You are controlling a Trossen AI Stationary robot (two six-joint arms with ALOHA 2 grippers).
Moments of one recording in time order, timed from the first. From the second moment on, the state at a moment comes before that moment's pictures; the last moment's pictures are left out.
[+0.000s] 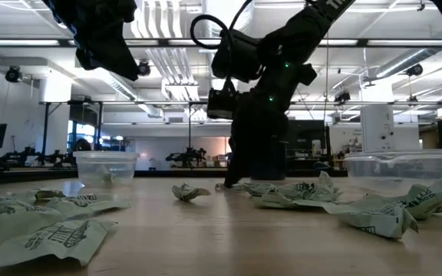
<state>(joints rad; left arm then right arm) -0.11 1.04 0.86 -0.60 -0.34 -0.49 -0.03 2.02 1.24 -0.31 -0.13 0.02</state>
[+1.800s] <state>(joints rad) -0.11 1.04 0.86 -0.55 -0.38 -0.49 0.01 1.48 1.13 -0.81 -0.05 0.25</state>
